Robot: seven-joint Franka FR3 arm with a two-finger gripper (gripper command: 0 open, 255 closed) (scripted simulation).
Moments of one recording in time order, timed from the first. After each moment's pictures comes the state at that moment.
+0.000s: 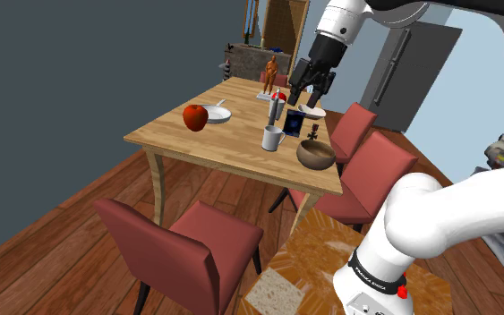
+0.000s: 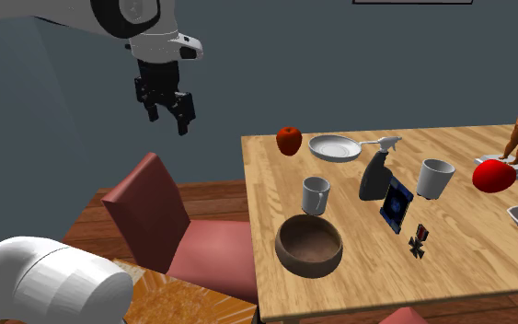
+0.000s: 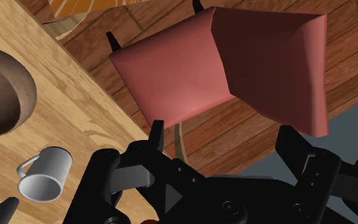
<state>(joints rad) -0.01 -0.80 -0.07 -2.31 0.11 1.64 0.14</state>
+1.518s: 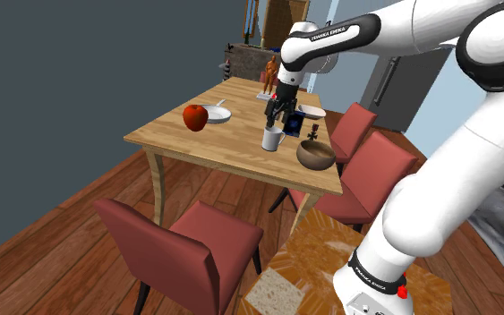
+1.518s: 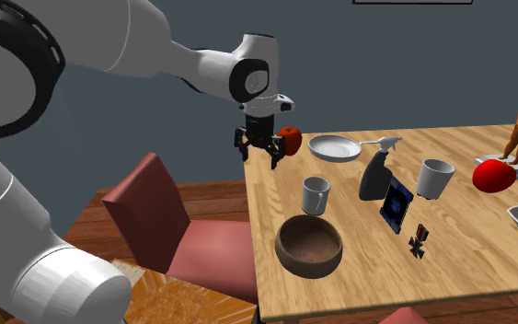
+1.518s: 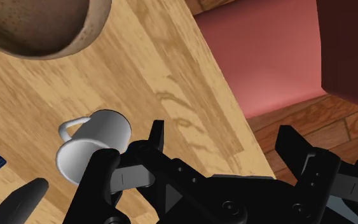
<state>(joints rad) -0.06 -0.18 -0.30 -2.16 -0.02 2.02 -0.21</state>
